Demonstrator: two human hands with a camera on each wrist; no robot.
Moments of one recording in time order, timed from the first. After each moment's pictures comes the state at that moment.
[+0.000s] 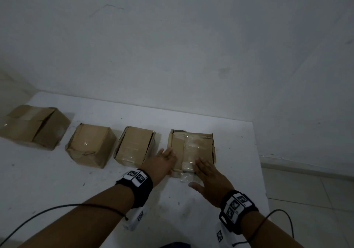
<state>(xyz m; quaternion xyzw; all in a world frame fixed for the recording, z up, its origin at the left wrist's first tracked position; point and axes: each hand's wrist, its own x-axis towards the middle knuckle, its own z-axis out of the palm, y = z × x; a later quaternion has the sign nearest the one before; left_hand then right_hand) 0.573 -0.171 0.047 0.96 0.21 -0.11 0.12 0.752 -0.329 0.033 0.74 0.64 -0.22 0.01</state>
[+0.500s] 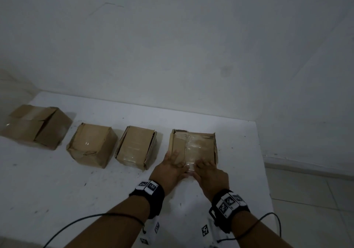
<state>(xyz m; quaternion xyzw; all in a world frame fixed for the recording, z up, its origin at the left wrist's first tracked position) 0.591 -0.198 0.026 0.97 0.21 -0.10 0.10 0.739 -0.311 0.024 0.80 0.60 -0.08 -0.05</state>
